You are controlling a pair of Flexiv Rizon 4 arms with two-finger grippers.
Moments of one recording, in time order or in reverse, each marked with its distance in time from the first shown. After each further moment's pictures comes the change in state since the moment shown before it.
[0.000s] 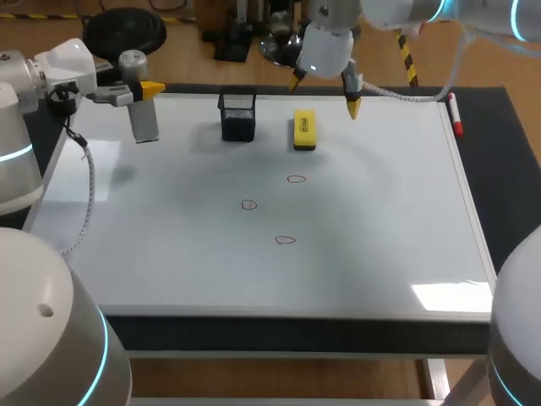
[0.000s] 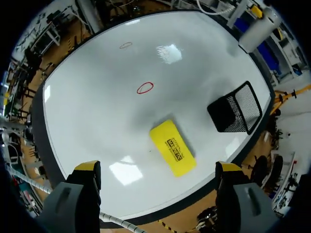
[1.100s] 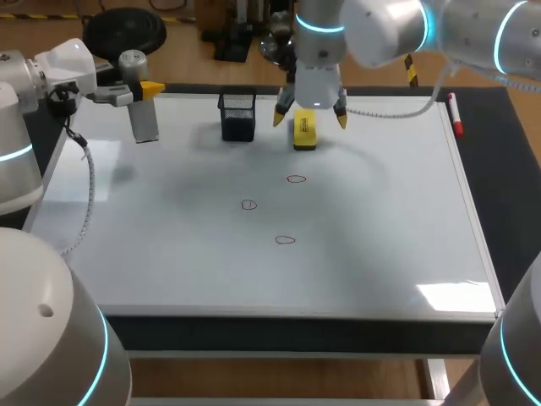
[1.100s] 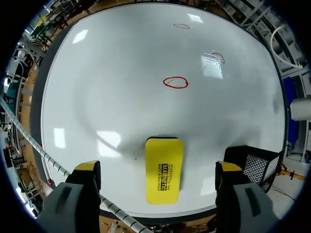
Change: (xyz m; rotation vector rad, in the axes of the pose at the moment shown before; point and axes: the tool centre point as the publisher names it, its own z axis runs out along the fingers) left arm 0.000 0.000 0.000 0.000 0.000 0.000; right arm -0.012 0.013 0.055 0.068 0.059 -0.532
